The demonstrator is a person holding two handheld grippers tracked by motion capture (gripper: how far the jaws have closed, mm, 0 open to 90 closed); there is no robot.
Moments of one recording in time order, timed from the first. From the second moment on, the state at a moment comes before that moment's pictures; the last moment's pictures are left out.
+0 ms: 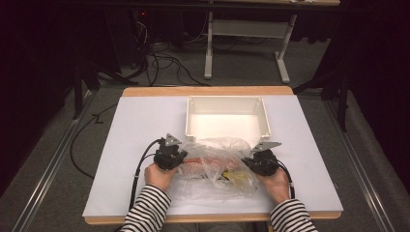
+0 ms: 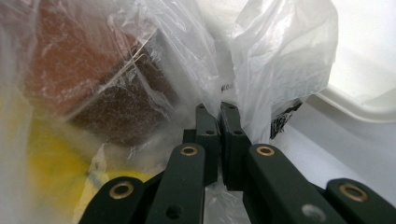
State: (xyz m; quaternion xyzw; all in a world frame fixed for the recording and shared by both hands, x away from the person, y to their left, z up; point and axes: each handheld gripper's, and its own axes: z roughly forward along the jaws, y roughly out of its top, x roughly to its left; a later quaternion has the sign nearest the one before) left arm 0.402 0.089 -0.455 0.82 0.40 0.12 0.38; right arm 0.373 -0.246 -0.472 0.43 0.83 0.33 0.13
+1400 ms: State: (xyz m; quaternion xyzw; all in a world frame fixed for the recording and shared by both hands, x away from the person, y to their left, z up) left arm 0.392 0.097 -0.442 0.82 0.40 0.15 0.39; right arm 0.313 -0.218 -0.413 0.32 0.83 0.43 0.14
